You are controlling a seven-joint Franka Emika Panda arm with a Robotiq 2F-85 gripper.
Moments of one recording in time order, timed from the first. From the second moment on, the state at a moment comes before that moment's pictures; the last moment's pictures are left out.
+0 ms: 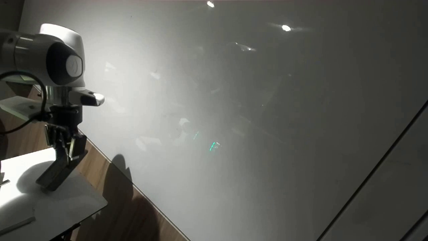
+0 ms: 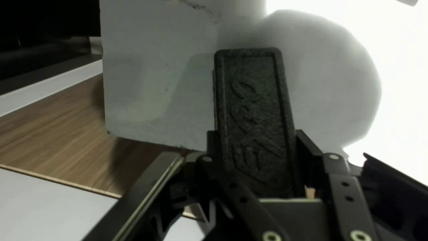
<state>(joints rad) -0.12 -0.09 0.22 -2.80 -0.70 2.73 0.70</state>
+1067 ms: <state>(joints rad) -0.16 0.00 0.20 -2.77 -0.71 2.75 0.69</state>
